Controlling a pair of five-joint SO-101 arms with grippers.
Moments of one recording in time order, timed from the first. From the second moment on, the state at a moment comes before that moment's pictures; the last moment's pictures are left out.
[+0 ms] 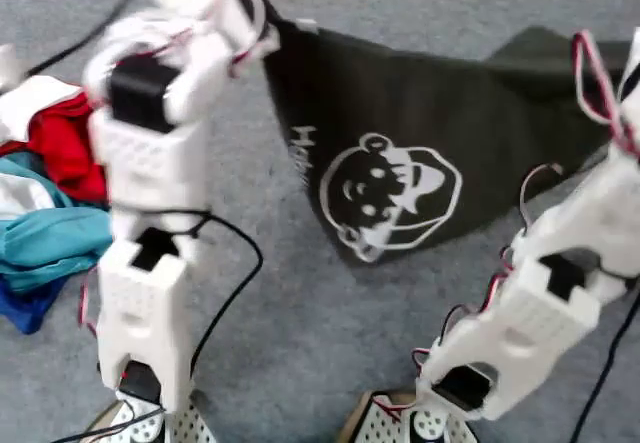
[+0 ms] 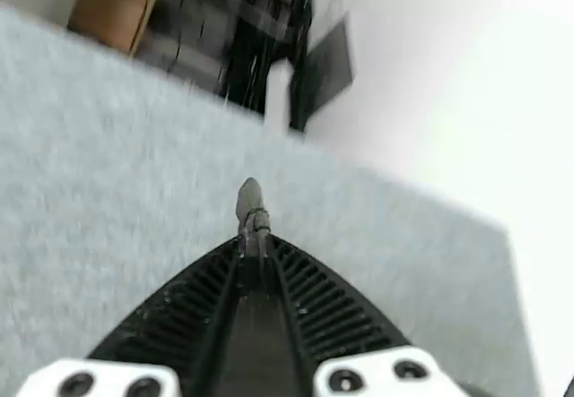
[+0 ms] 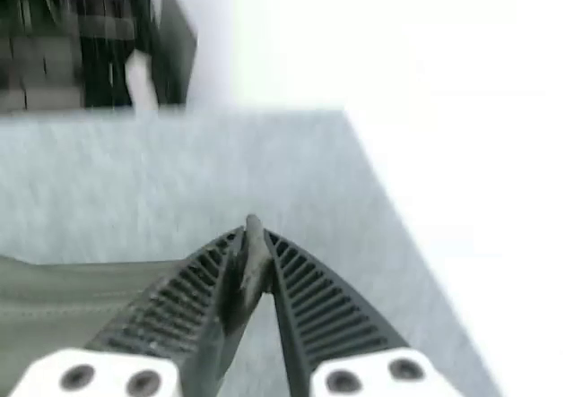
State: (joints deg) left arm 12.1 25.4 -93.3 97.3 27.6; right arm 29.2 21.9 -94.5 101.3 12.2
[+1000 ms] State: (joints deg) left arm -5.1 -14.3 -28.2 100.4 10.4; right arm 3.6 -3.8 -86.5 77.6 25.4
